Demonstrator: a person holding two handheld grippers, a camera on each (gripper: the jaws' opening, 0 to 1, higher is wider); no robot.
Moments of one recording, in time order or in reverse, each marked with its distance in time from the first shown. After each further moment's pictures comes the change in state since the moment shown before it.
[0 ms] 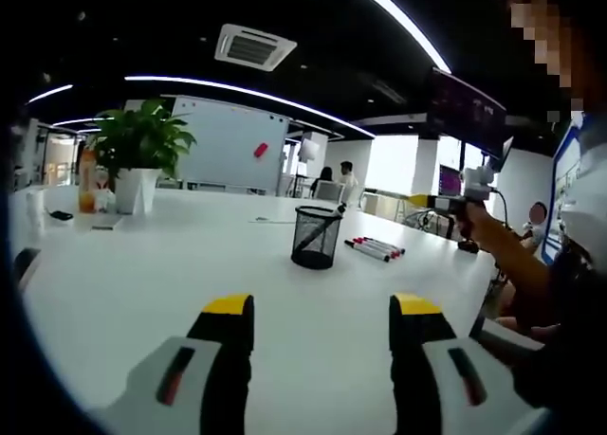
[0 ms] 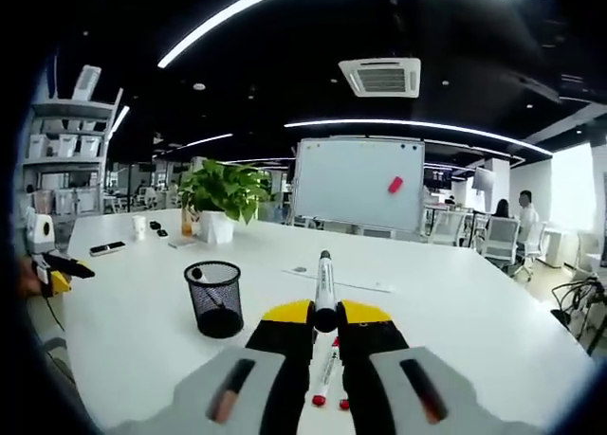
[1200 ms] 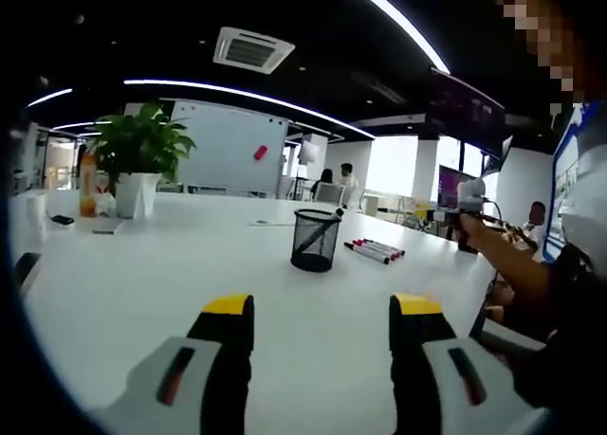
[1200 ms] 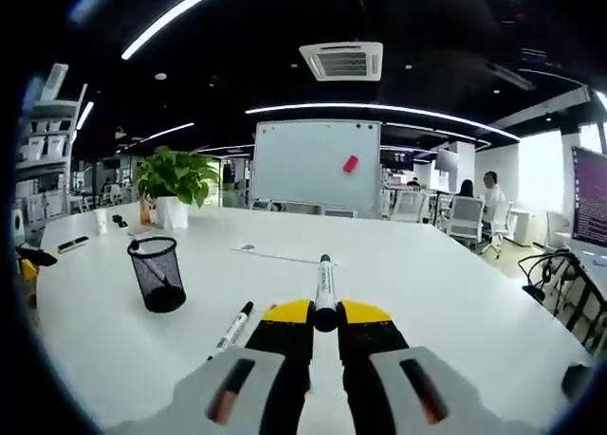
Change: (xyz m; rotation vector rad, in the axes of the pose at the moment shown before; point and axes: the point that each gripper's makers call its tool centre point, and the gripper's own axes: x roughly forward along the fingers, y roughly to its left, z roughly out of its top) left arm -0.001 0.001 0.000 -0.003 -0.004 0.008; right arm -0.003 -0.068 -0.050 0.057 0.095 -0.160
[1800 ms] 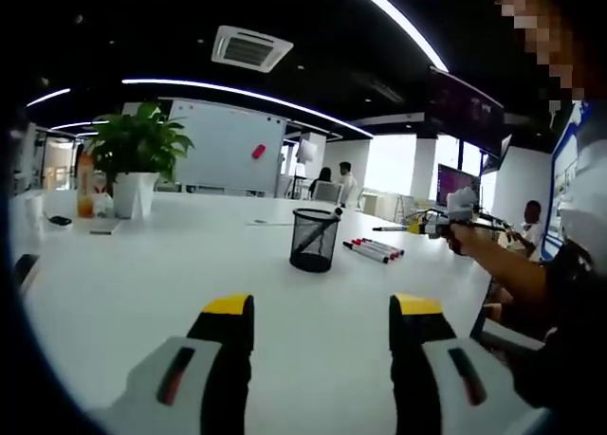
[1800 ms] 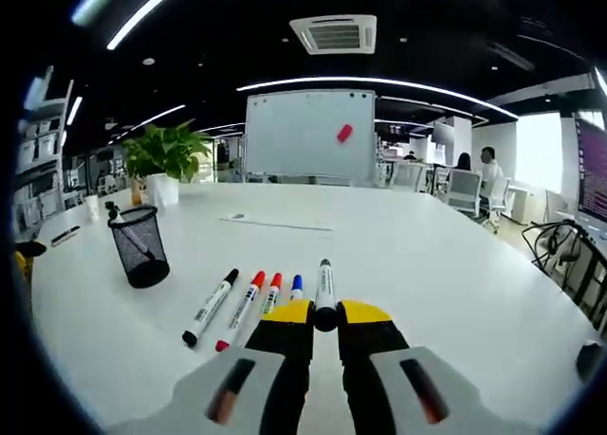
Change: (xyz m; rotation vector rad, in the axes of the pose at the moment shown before) left arm 0.003 0.001 0.001 0.001 0.004 -0.007; right arm 0.020 -0.003 -0.041 0.010 0.118 -0.005
